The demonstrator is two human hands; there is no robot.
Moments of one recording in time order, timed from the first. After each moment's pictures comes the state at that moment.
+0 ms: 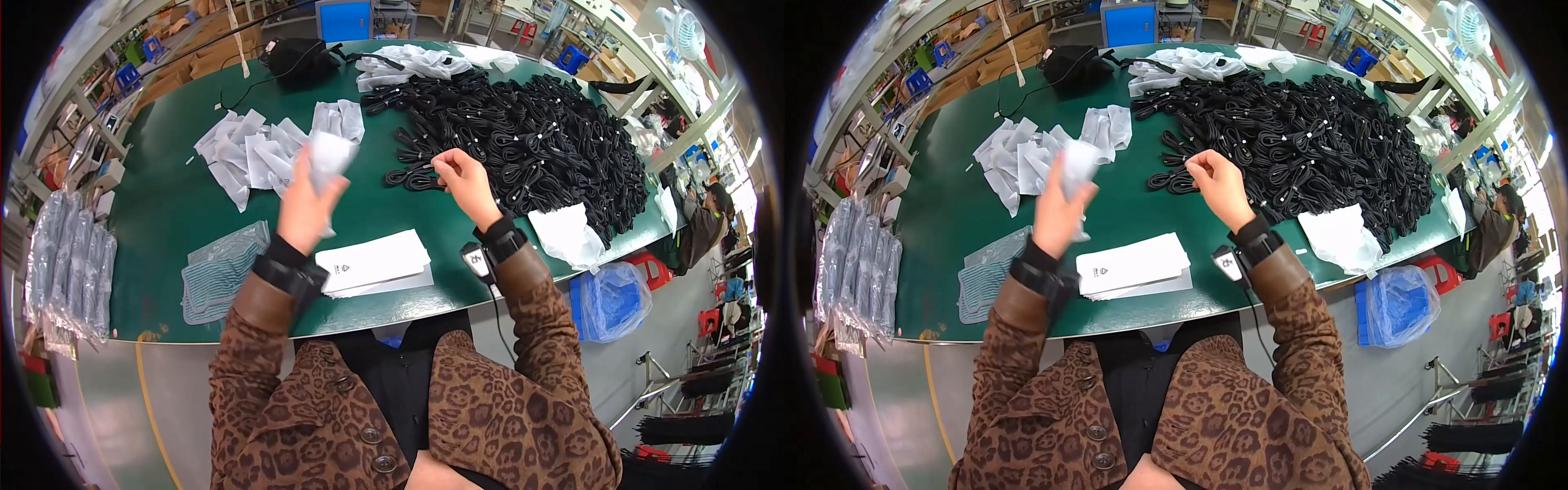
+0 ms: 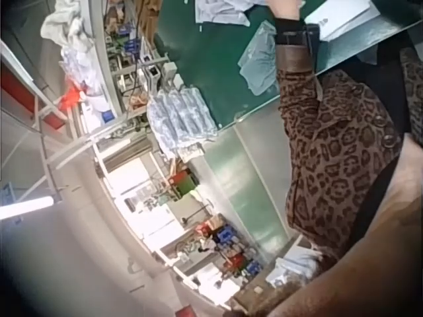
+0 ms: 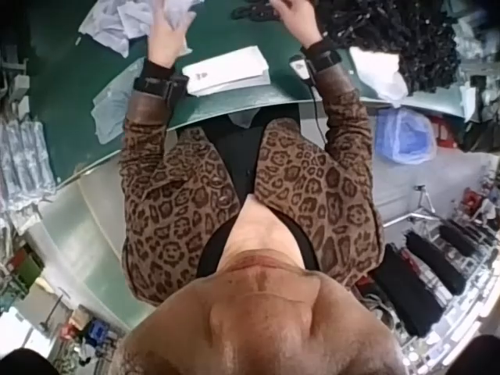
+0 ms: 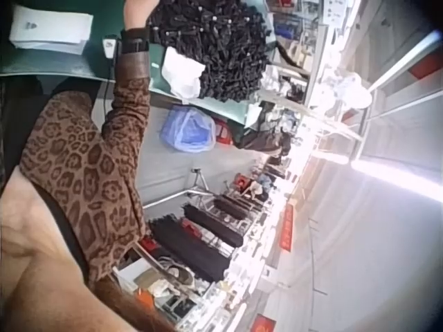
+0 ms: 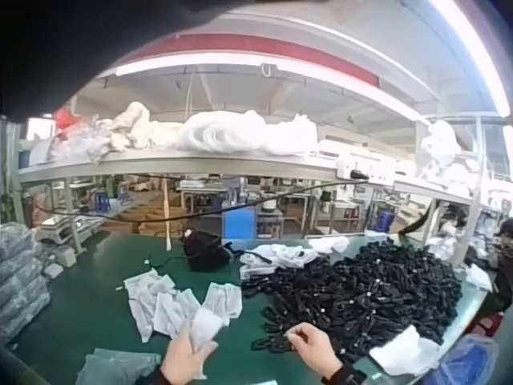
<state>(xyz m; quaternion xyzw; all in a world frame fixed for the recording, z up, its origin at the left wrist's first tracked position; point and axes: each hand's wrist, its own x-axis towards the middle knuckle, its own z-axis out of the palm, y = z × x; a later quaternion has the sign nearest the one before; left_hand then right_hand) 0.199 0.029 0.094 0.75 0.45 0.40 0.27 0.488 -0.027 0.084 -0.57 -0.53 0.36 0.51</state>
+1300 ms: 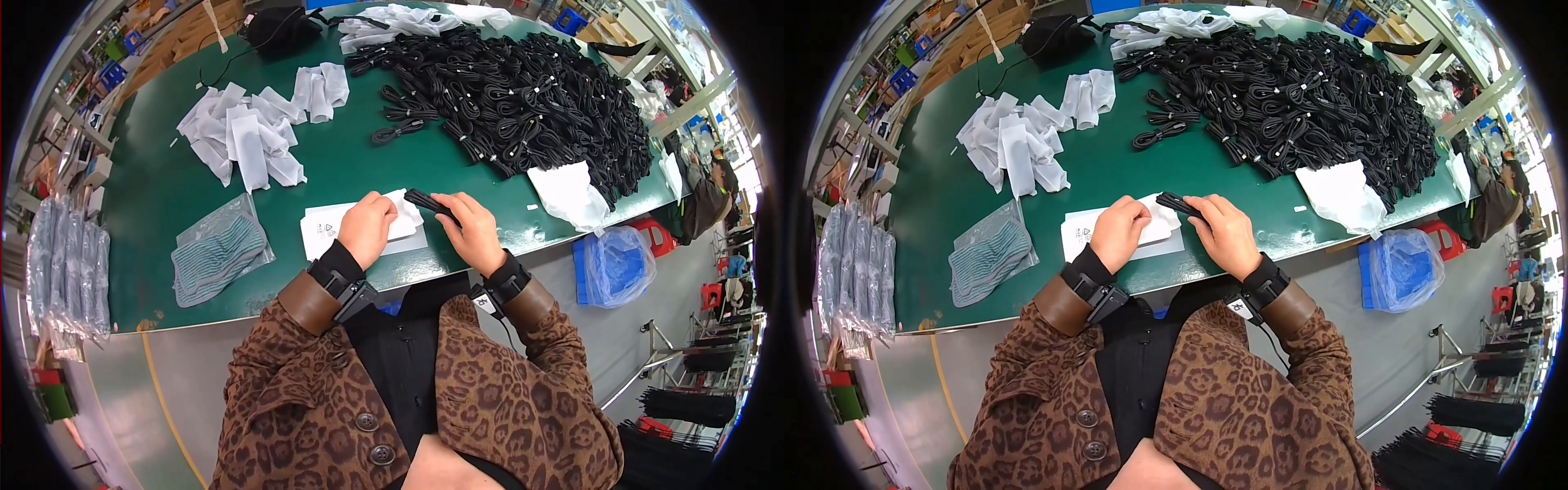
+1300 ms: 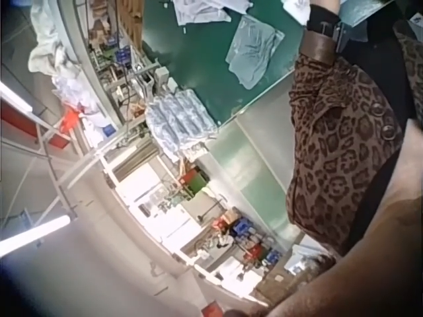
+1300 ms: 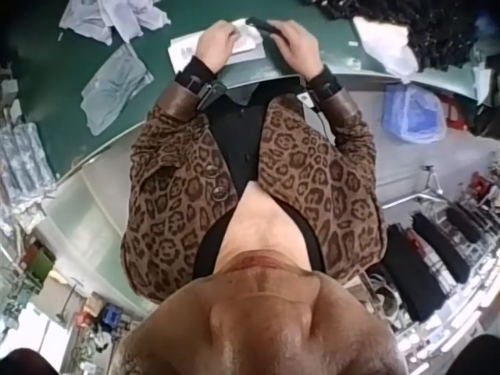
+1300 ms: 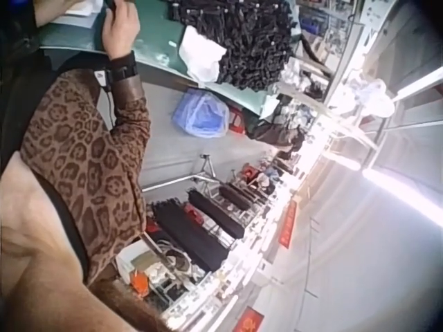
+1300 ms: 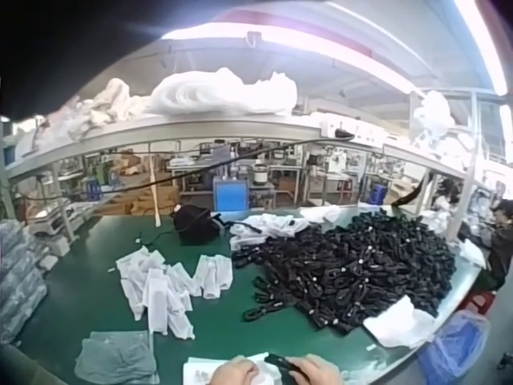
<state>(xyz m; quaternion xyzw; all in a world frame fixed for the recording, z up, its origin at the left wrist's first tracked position) 0.256 -0.051 0.018 0.85 0.33 0.31 0.28 0.453 -0.147 0.047 -0.57 -0.71 0.01 0.40</state>
